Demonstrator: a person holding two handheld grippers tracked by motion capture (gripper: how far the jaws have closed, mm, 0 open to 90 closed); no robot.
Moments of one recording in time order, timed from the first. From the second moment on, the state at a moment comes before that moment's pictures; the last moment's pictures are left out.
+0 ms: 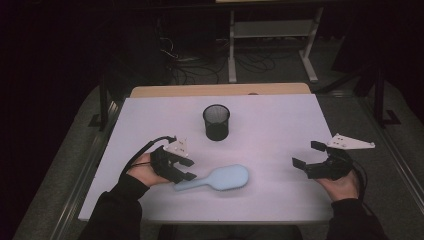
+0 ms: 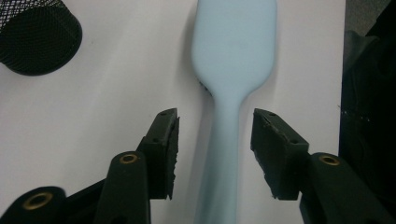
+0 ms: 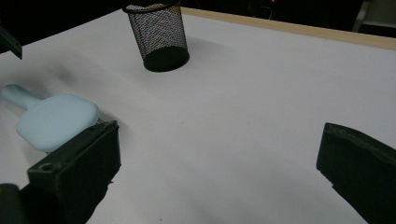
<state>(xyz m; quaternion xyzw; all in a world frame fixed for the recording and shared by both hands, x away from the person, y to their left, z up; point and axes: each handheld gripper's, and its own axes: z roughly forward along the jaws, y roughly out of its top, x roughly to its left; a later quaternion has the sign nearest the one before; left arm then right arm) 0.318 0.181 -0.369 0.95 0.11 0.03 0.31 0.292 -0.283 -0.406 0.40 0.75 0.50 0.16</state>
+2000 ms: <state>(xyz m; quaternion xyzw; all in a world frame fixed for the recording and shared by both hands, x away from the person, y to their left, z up) 0.318 0.144 -0.424 0.96 0.09 0.02 0.26 0.293 -0.281 -0.408 0.40 0.75 0.50 0.16</state>
